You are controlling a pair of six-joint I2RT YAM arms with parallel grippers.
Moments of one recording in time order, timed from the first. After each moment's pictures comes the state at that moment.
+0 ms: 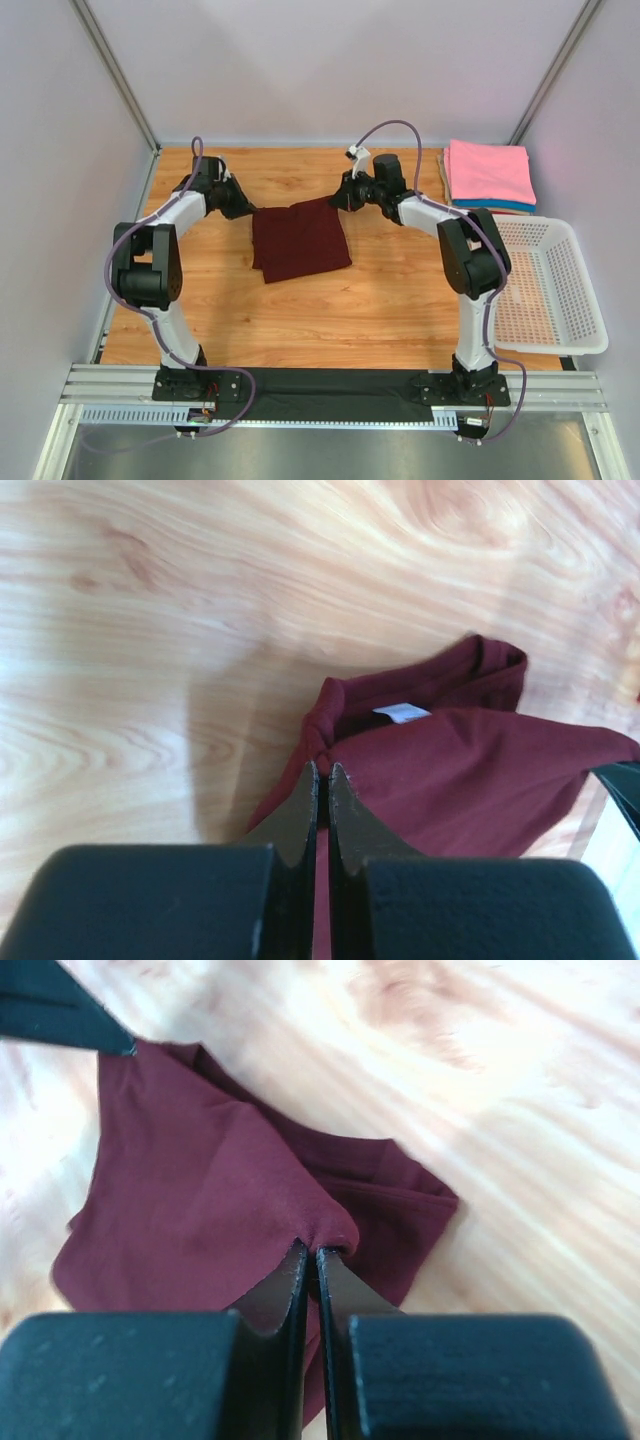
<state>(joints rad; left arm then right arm) -0.06 1.84 1.27 -0.29 0.34 -0.59 0.38 2.06 1.39 0.20 -0.61 0.17</state>
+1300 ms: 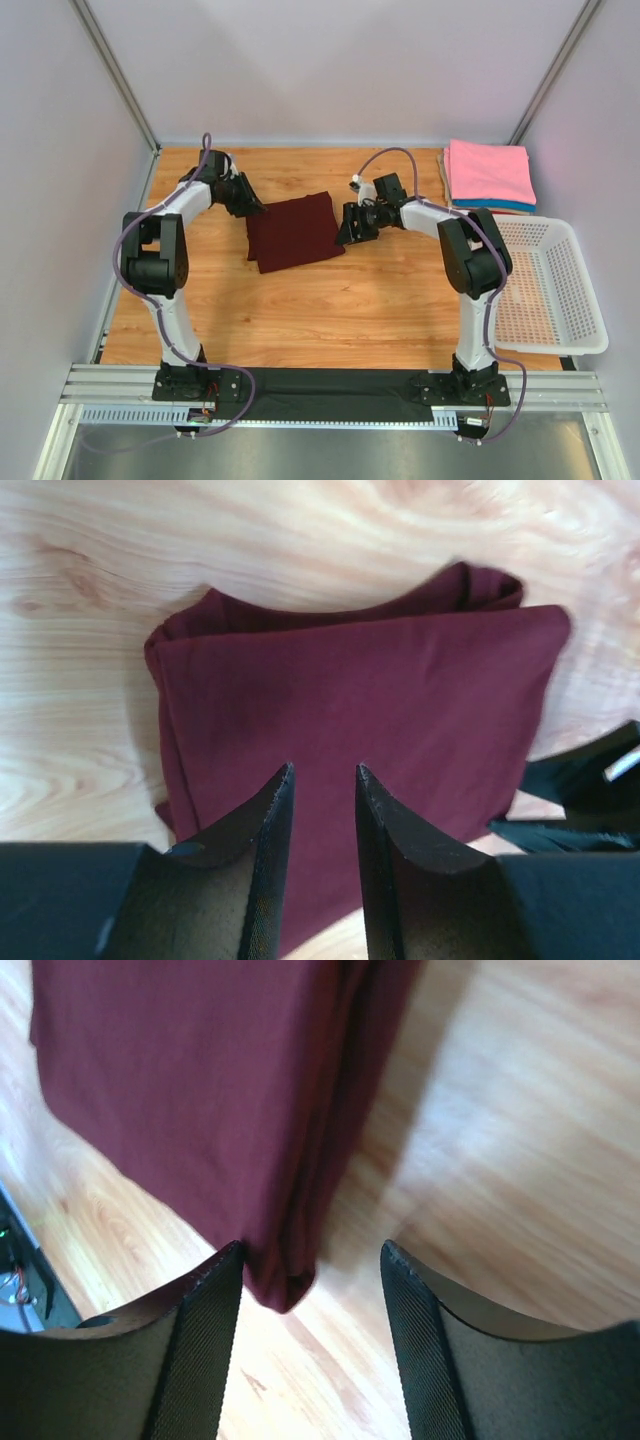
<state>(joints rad) -0.06 1.92 1.41 -0.41 0.40 -0.53 0.36 2.06 1.34 -0.23 -0.66 0.21</state>
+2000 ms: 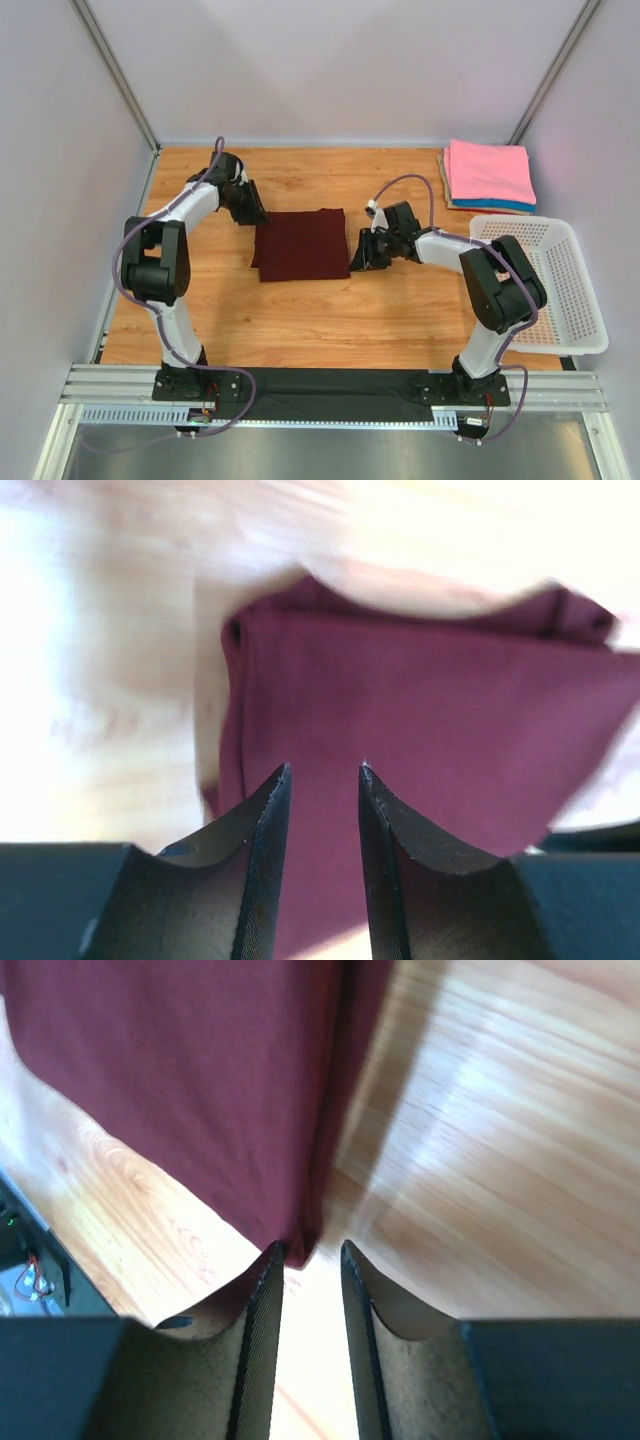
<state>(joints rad) -0.14 1.96 1.42 -0.52 0.31 -0.49 0.41 1.78 0.91 -0.05 -0.56 0.39</state>
